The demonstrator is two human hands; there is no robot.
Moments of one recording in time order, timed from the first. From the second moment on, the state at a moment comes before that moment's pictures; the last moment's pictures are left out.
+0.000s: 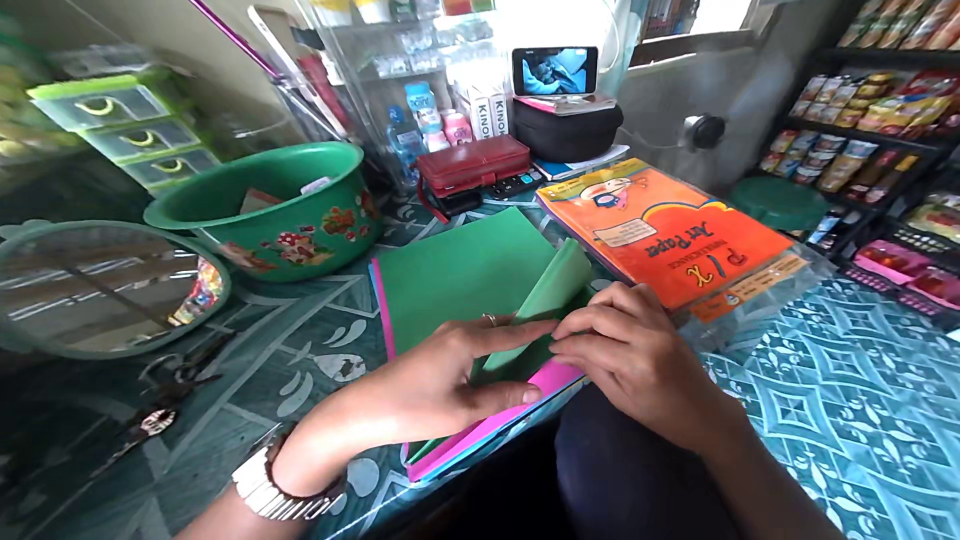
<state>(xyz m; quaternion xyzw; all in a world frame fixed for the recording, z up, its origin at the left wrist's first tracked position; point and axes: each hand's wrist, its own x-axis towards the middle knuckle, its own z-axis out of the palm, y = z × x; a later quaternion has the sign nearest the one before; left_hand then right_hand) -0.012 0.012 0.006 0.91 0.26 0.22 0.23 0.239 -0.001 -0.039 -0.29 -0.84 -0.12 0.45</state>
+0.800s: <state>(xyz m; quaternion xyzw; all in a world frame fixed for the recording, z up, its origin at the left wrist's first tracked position) -0.013 0.012 0.008 0.91 0.28 0.21 0.24 0.240 -0.001 -0.038 -0.29 -0.83 -0.12 0.47</state>
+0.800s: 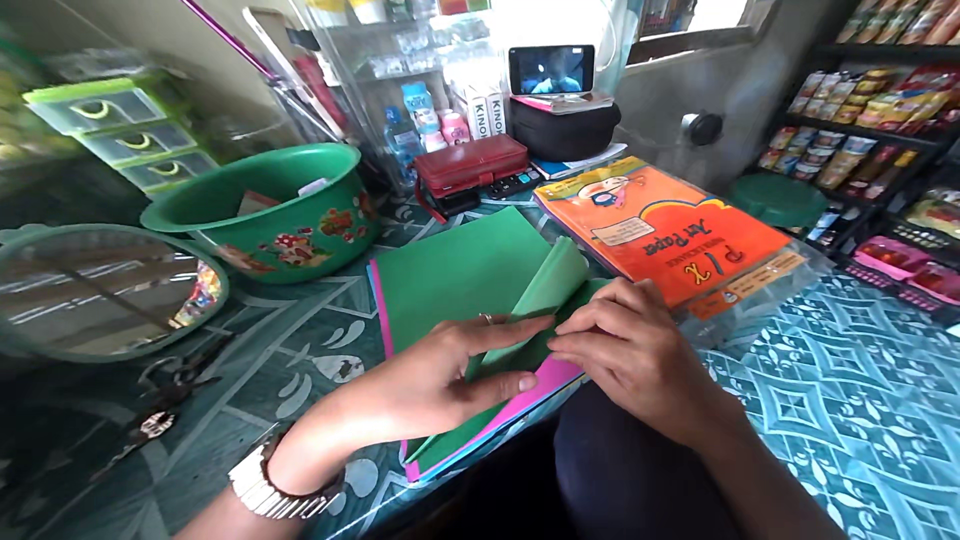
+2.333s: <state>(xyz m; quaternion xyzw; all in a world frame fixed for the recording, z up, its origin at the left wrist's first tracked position) -0.008 0.008 0.004 0.91 0.28 0.22 0.19 0.255 -0.009 -0.039 -0.32 -0.87 -0.06 0.37</state>
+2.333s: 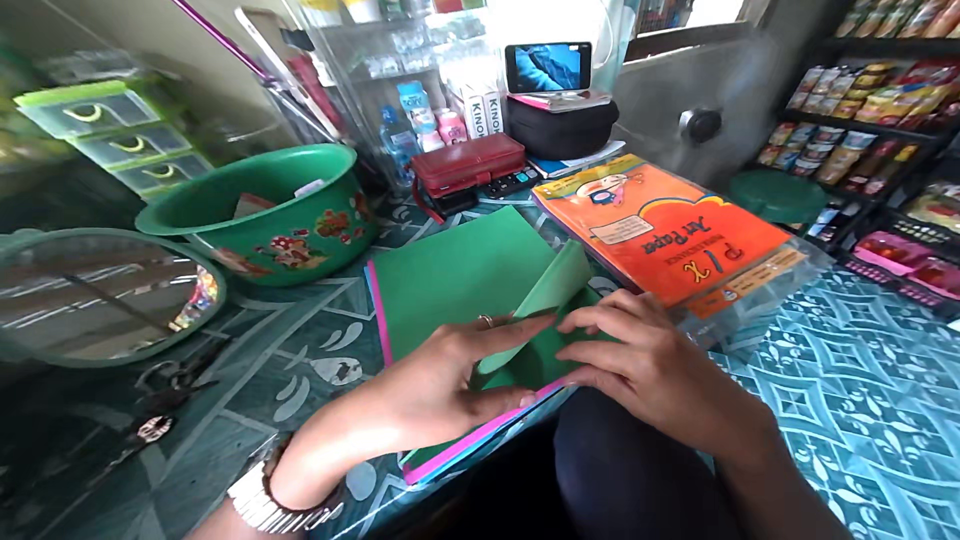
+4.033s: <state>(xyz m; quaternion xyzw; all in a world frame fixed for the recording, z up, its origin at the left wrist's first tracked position) -0.011 0.011 0.006 0.90 0.28 0.23 0.23 0.239 -0.001 -0.035 -0.30 -0.84 -0.11 0.44</state>
